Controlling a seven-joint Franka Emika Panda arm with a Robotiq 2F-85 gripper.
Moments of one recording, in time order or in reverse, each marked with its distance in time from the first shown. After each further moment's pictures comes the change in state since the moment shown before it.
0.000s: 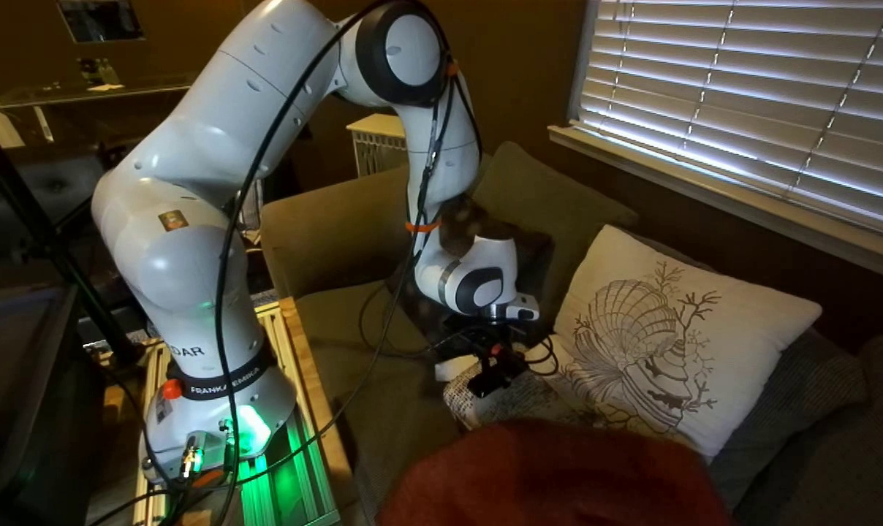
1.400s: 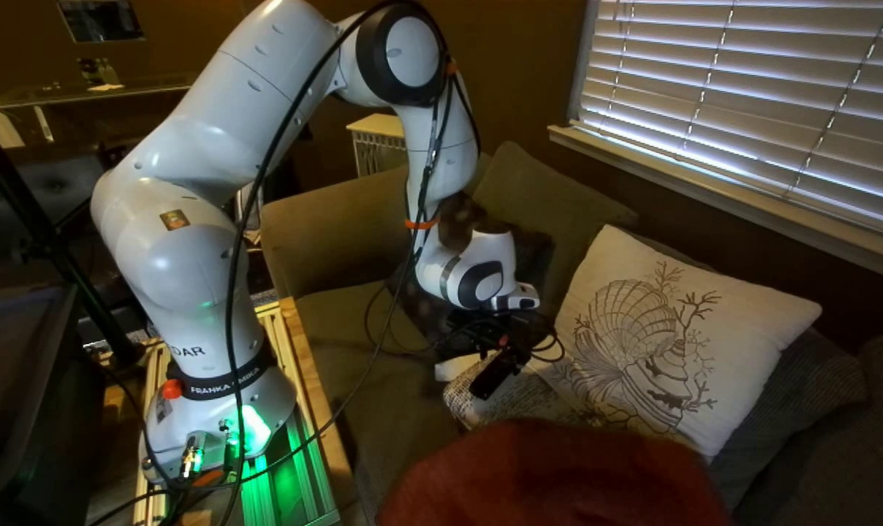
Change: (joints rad) arm 0.011 0.005 0.012 0.029 -0.017 0.037 -0.060
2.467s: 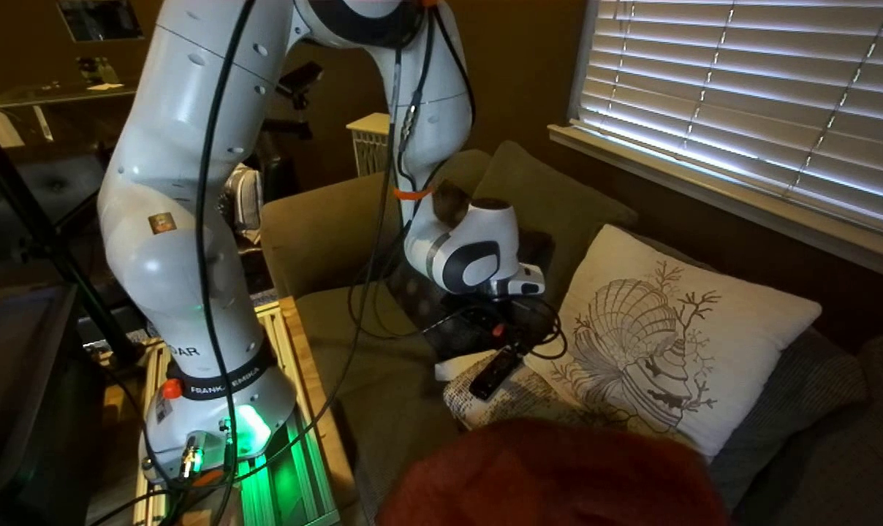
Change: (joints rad) arm -0.107 -0.288 0.017 -0.247 0.000 0.043 -0.040
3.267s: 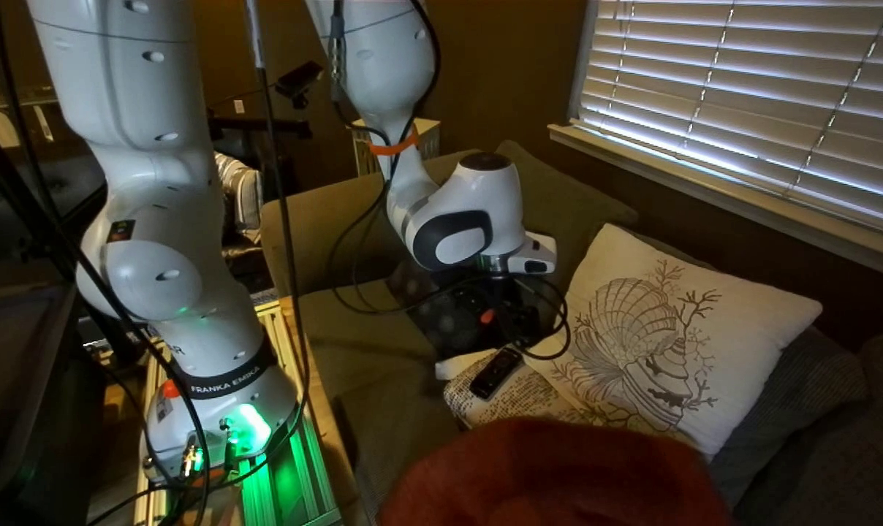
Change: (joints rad) arm -0.325 -0.395 0.168 -0.241 0.036 -0.013 -0.047
